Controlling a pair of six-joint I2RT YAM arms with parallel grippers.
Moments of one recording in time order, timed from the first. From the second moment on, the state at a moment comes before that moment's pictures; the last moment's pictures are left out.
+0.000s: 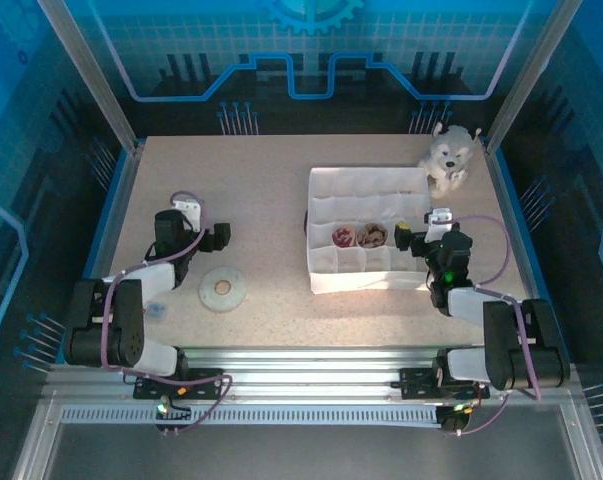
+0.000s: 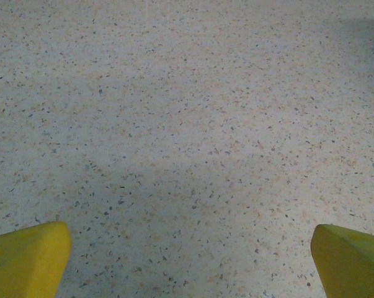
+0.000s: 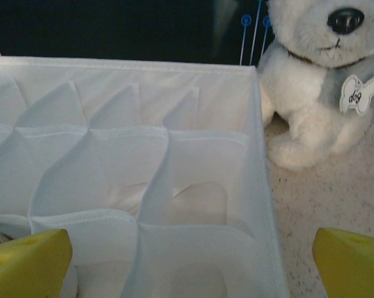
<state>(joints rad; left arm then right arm) 0.07 1.44 0.52 0.38 0.18 -0.01 0.02 1.33 0.30 0.77 -0.04 -0.02</state>
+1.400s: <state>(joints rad) -0.04 1.45 0.52 0.41 0.10 0.03 -0.20 1.03 0.47 0.26 0.10 0.09</state>
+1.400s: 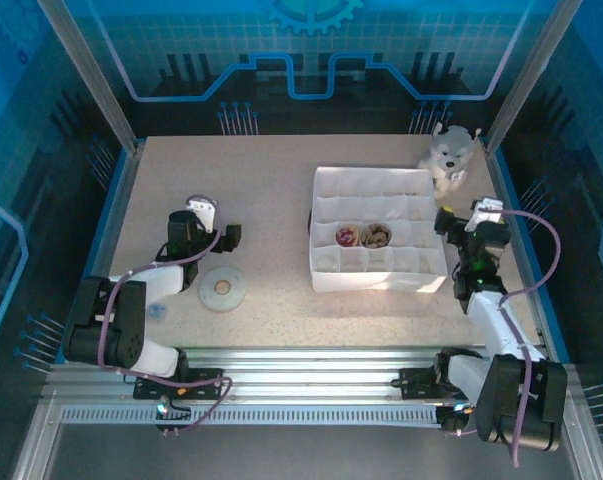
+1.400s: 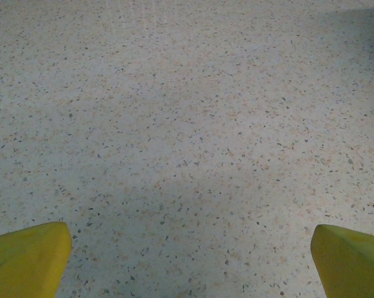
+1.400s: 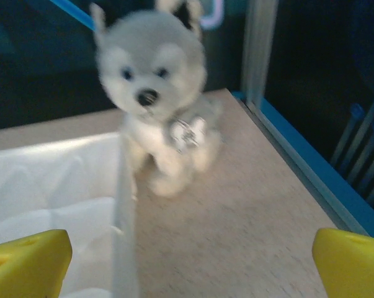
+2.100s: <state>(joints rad) -0.04 1.45 0.52 0.41 0.10 0.04 -0.06 1.33 0.55 0.04 0.01 0.08</state>
